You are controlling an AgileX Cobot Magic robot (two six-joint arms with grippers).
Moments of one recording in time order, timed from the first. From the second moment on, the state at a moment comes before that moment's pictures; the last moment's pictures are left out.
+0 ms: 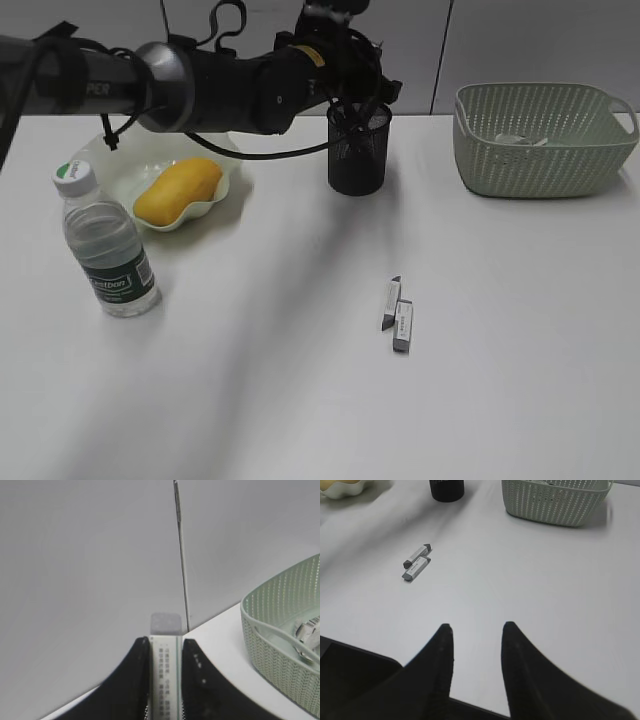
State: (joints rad) left arm -0.63 2.30 -1.75 -0.21 -0.28 0.30; right arm 0.43 0.02 -0.51 -0.05 1.04 0.08
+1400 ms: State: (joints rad) left arm -0.48 1.65 -1.53 -0.19 0.86 0.24; right arm 0.43 0.02 -0.51 -0.05 1.04 0.08
